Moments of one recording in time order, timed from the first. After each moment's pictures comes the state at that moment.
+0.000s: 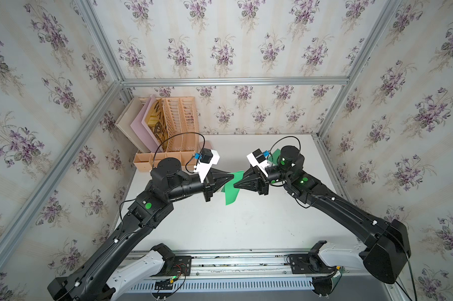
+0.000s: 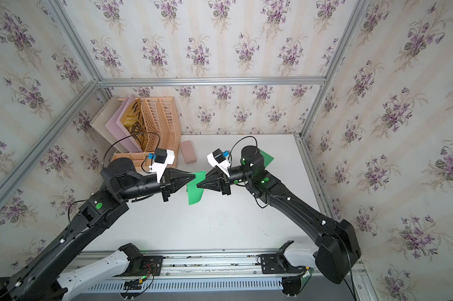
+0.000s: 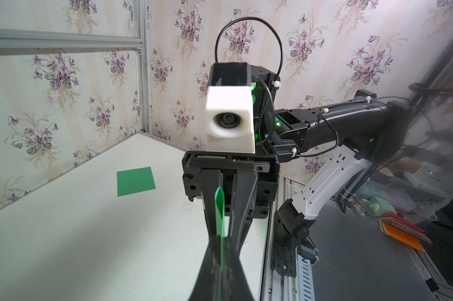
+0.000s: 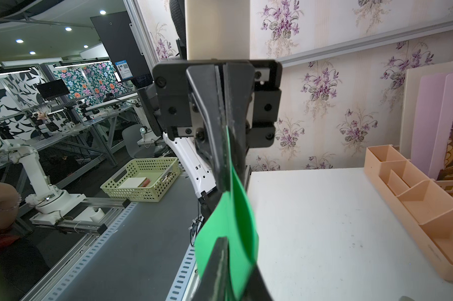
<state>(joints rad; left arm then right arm) -0.62 0.92 1.10 -0.30 0.62 -0.13 0.67 1.29 1.04 0.19 -1.19 0.16</state>
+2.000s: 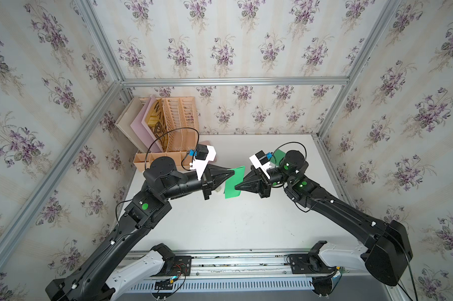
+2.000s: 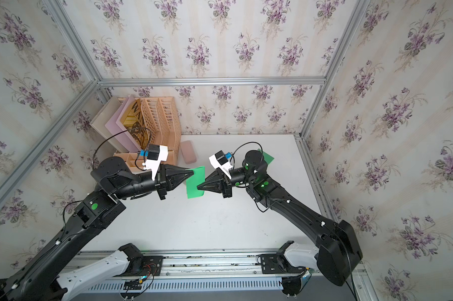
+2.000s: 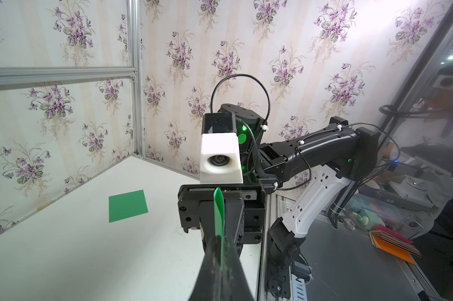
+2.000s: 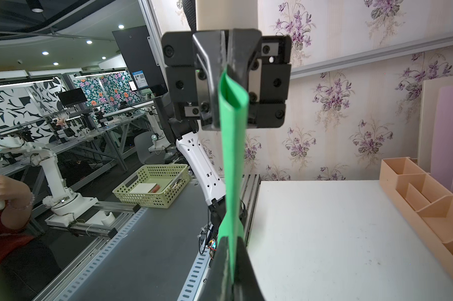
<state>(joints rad) -0.62 0.91 1.14 -0.23 0.64 -0.19 0.68 1.27 0.96 0.40 -1.22 0.28</state>
